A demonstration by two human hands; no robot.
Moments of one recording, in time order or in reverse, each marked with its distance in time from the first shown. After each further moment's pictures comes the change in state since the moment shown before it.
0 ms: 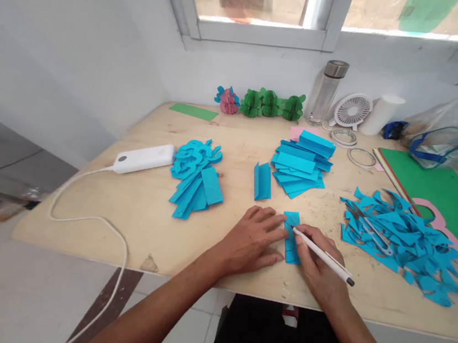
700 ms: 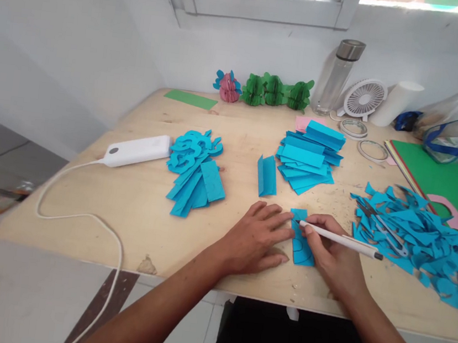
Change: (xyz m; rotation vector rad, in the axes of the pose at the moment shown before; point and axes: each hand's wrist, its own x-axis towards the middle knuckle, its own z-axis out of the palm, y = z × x) left_hand -0.005 -0.013 0.004 -0.035 -0.027 0.040; right_hand 0.022 0.005 0.001 0.187 -0.111 0.175
